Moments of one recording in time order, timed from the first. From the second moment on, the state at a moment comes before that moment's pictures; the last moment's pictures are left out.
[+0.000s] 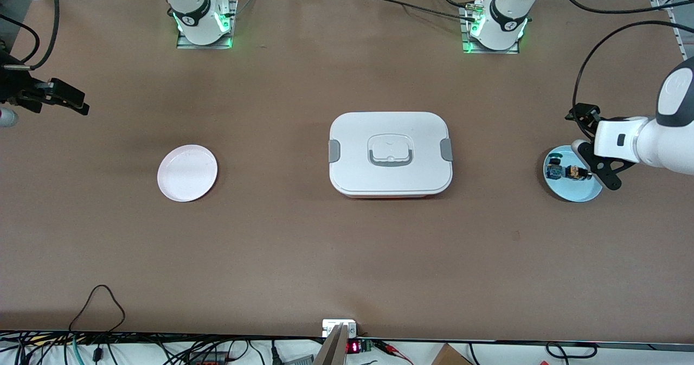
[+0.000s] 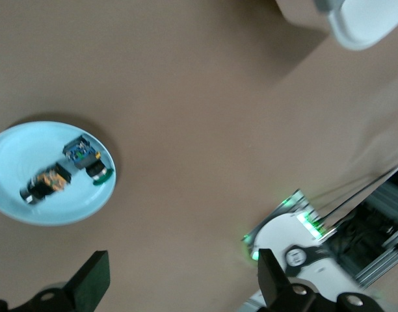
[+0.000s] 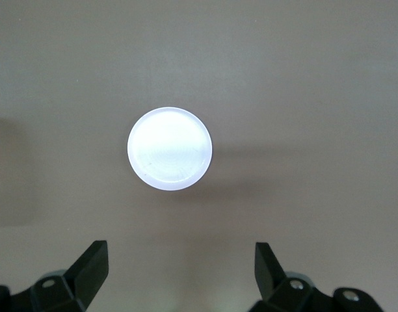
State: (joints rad) left arm 0.59 0.44 -0.73 -1.43 0.22 1.24 0.53; right arm 0.00 0.03 -0.03 -1.59 -0.02 1.56 0.00
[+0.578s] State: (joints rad) left arm 0.37 0.38 -0.57 -1.20 0.17 1.17 0.08; right arm 0.00 -0.02 -0.03 -1.68 -0.02 1.62 0.00
